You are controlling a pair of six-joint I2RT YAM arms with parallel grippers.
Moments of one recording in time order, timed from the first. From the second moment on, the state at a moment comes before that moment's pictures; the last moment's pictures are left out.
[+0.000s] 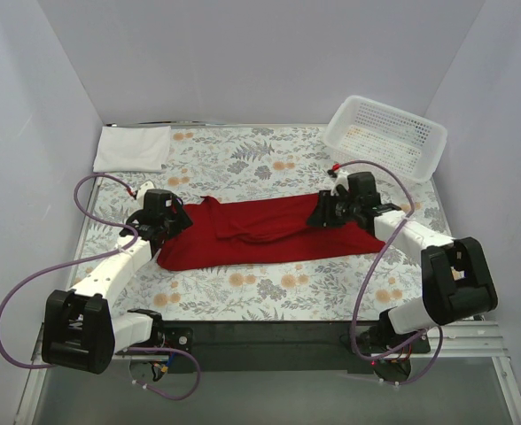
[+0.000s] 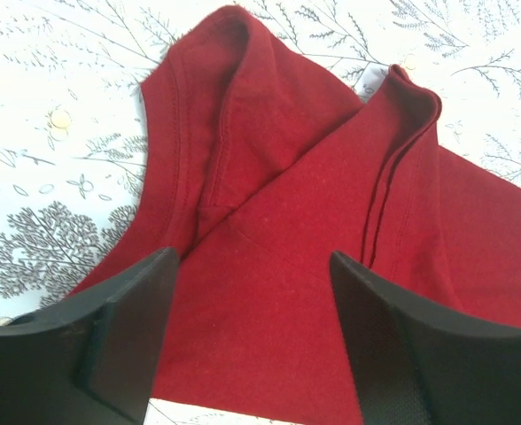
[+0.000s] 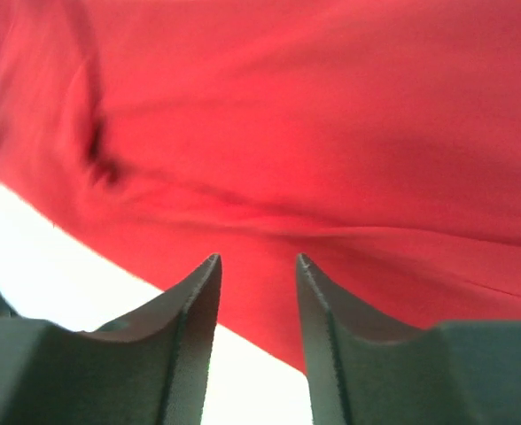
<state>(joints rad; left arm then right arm) -0.19 1.18 0.66 -0.29 -0.24 -0.67 0.27 1.44 0.78 -0.10 -0.47 0.32</state>
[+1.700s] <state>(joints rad) -0.20 1.06 0.57 -0.52 -0.29 -0.95 0.10 1.50 0.79 0.01 -0.59 0.38</state>
